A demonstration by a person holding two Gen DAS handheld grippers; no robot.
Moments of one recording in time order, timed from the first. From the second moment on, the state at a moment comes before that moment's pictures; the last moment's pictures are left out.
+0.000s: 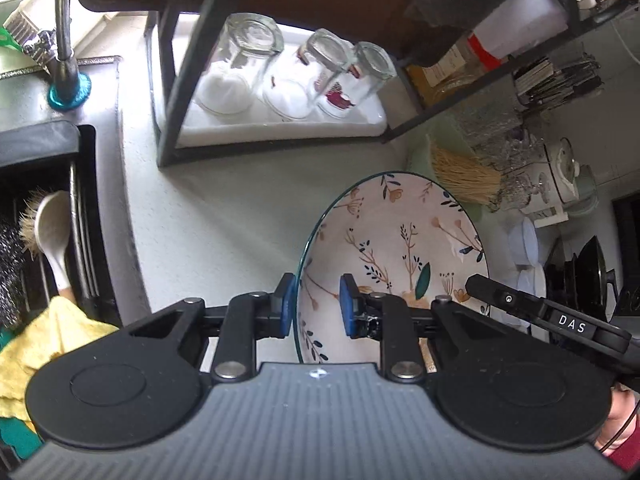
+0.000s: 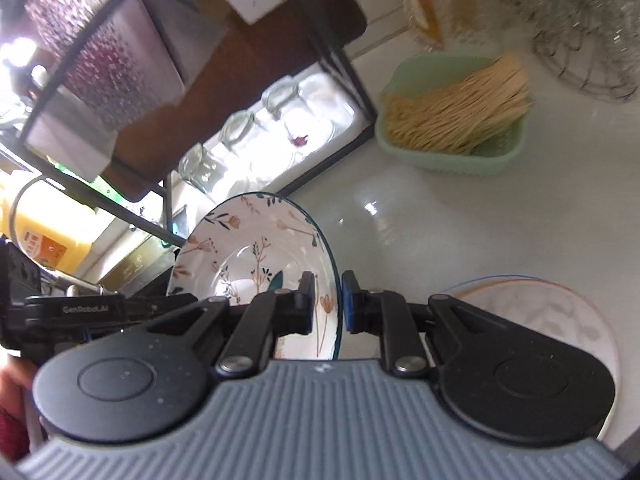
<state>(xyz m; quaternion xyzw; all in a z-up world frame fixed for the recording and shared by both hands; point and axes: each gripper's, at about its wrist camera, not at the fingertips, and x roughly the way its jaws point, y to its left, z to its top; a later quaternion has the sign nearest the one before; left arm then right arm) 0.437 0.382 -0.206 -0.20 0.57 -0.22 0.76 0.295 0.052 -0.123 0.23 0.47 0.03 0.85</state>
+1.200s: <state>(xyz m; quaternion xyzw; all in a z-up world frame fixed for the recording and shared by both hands) 0.314 0.225 -0.209 -0.15 0.59 -0.14 0.78 0.211 -0.087 -0.156 0.23 0.50 0.10 0.83</state>
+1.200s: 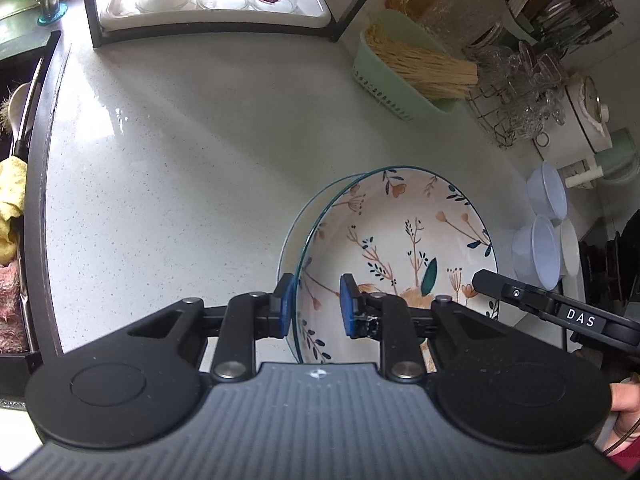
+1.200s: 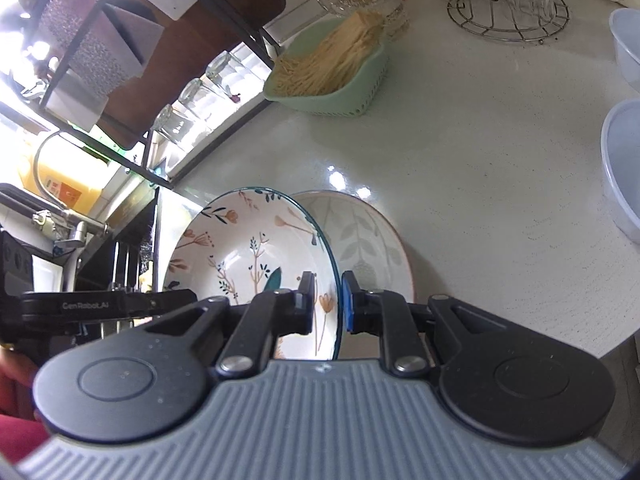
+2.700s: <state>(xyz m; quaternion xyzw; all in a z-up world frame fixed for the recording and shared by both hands) 0.288 0.198 -0.200 -0.19 0.50 0.03 0.85 0.248 -0.067 -0.173 0.04 0.55 0.19 0.81</state>
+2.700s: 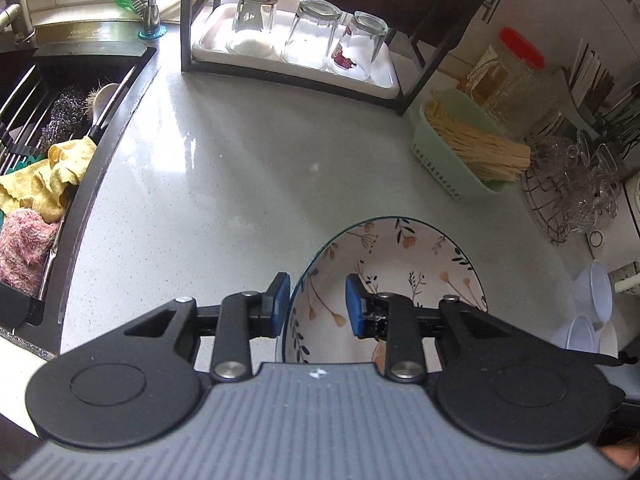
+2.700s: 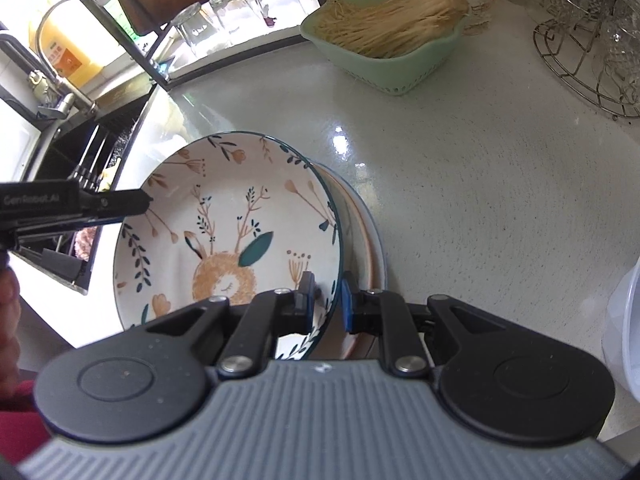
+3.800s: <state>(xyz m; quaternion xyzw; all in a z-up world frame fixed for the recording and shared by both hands) 0.300 0.127 -0.128 -0.11 0.47 -0.03 0.88 0.215 -0.117 -0.100 0.08 0.40 0.13 0.90</state>
